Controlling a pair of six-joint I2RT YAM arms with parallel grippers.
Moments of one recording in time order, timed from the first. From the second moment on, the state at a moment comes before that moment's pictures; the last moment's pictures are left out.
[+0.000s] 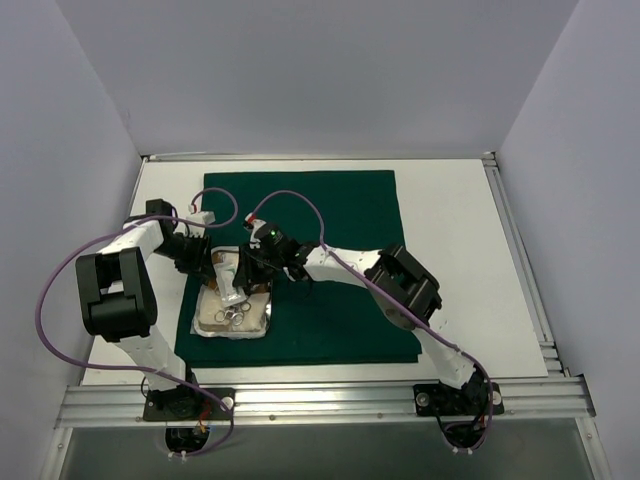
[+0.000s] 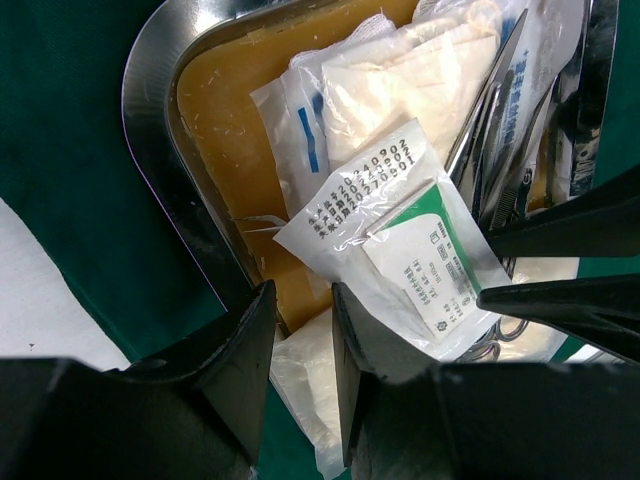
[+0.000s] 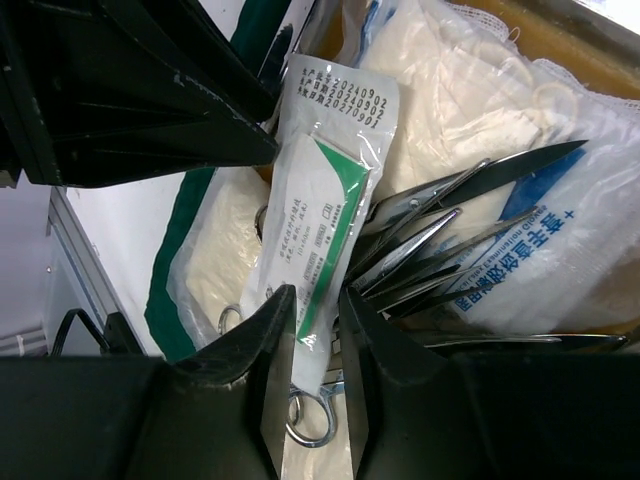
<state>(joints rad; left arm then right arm) 0.16 1.78 1.15 -0.78 0.50 0.37 0.94 2.24 1.57 0.02 -0.31 0.70</state>
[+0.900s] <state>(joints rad) 0.16 1.78 1.15 -0.78 0.48 0.37 0.92 2.28 1.57 0.11 -0.35 0.76</state>
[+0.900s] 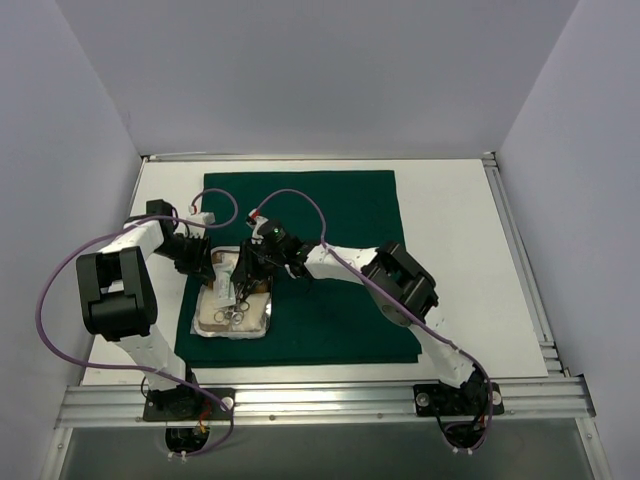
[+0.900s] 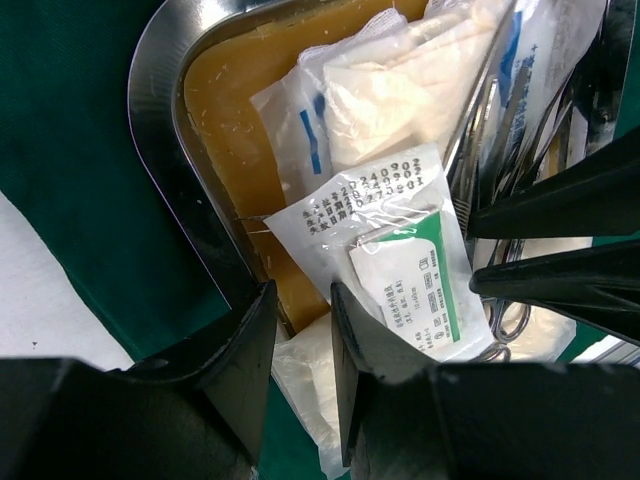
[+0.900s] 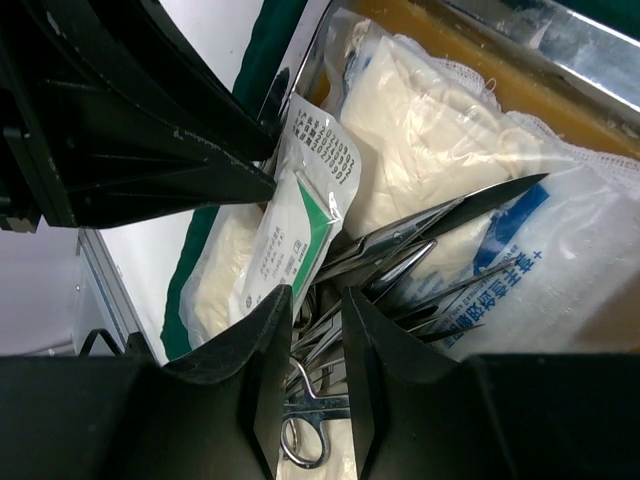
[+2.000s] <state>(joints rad) 0.16 1.78 1.18 -0.84 0.50 0.39 0.90 2.31 1.61 0.13 -0.36 0.78</state>
